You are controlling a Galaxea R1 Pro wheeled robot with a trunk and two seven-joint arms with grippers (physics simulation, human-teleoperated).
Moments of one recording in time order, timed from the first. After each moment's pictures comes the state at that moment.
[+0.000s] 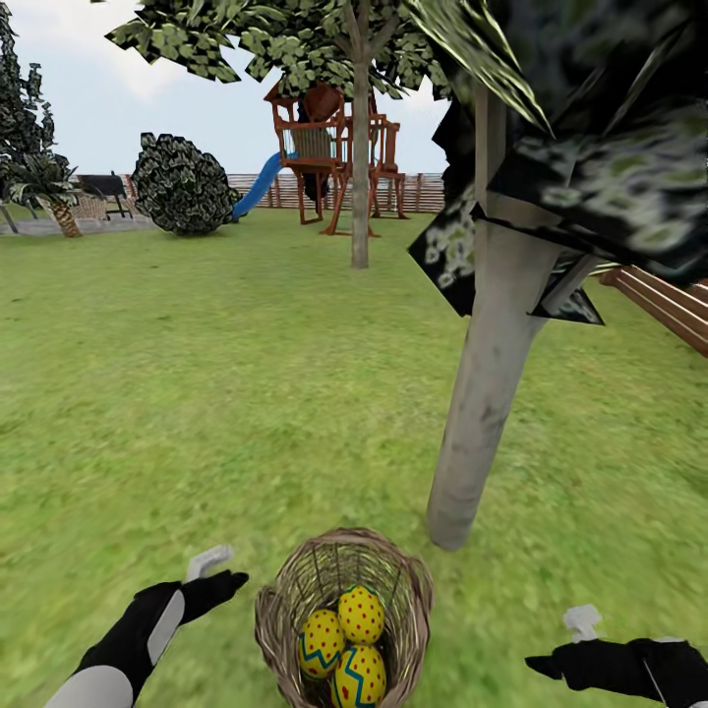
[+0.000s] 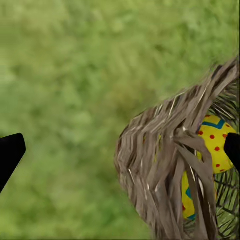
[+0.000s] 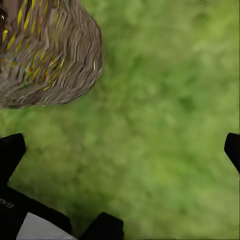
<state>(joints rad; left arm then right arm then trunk) -0.54 0.07 0.25 -0.54 0.15 0.44 -0.17 -0.53 -0.27 -0.80 -0.41 0.89 0.18 1.00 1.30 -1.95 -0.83</state>
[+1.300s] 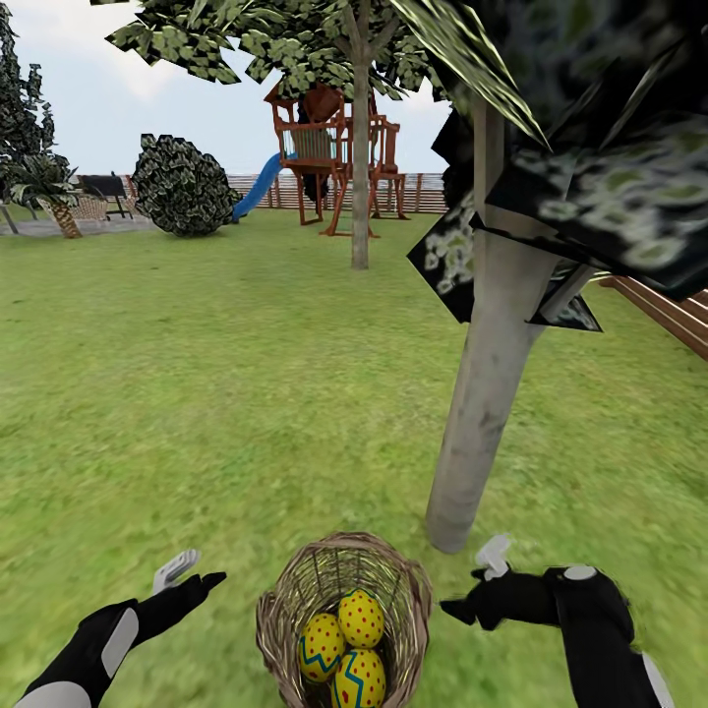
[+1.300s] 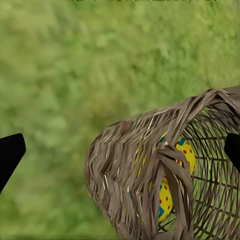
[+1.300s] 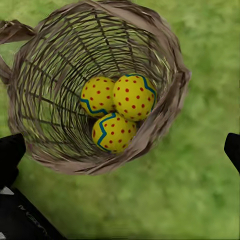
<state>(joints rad) -0.53 0.15 0.46 -0.49 0.15 0.43 -0.42 -0.32 0.12 -0.44 -1.39 0.90 0.50 1.31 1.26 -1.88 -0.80</state>
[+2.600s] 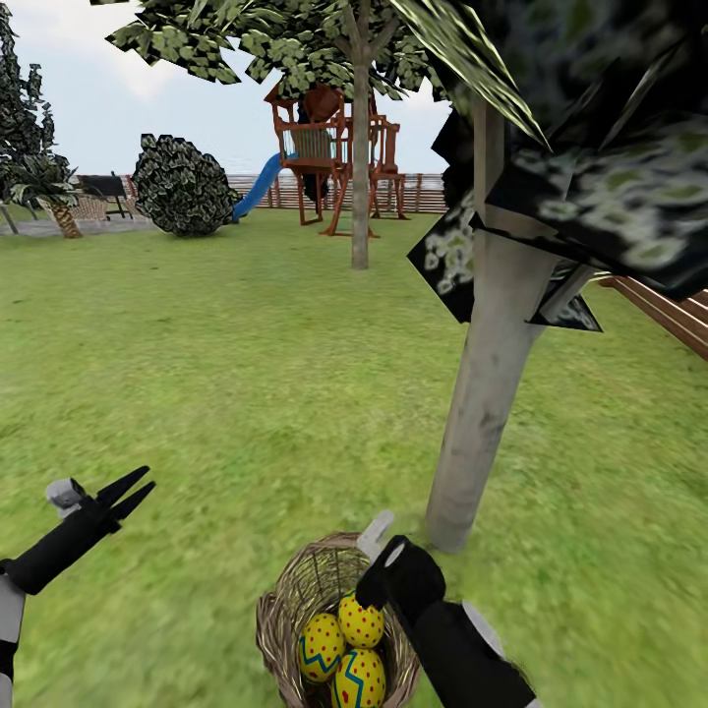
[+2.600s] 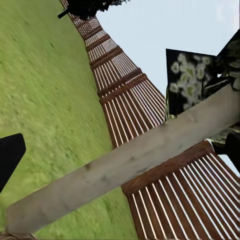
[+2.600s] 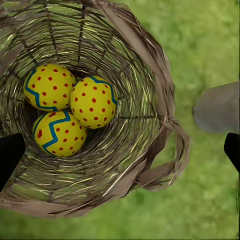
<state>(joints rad) -0.53 0.23 0.83 -0.90 0.20 0.75 -1.35 -0.41 0.17 0.43 -1.23 0.71 0.93 0.49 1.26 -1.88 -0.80</state>
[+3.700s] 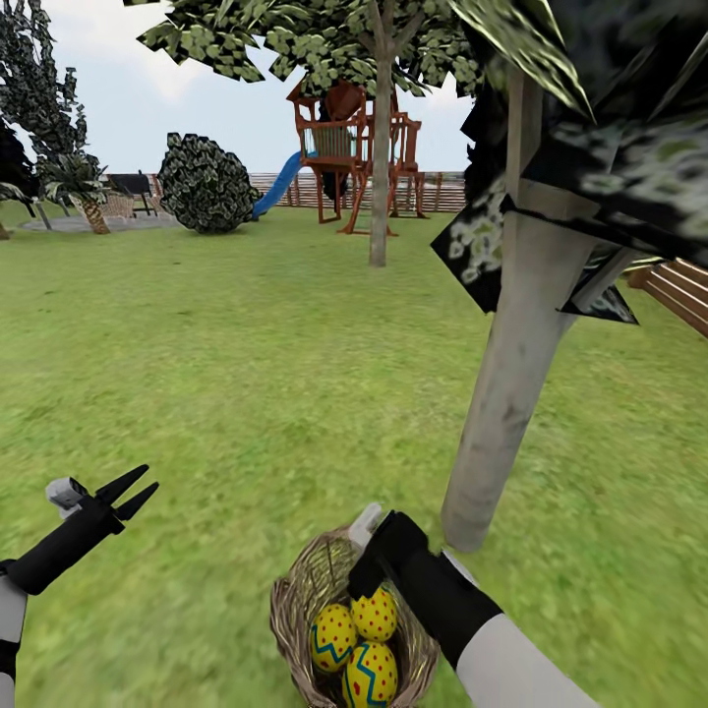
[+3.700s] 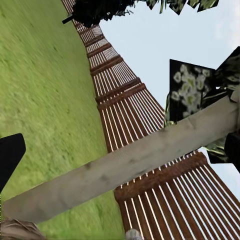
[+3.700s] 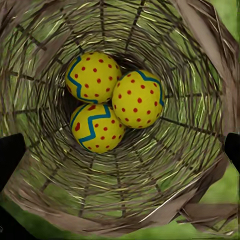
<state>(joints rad) -0.53 0.22 0.83 -0.90 0.21 0.82 -1.36 -0.63 0.17 0.50 -0.92 0.53 0.96 0.56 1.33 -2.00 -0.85</state>
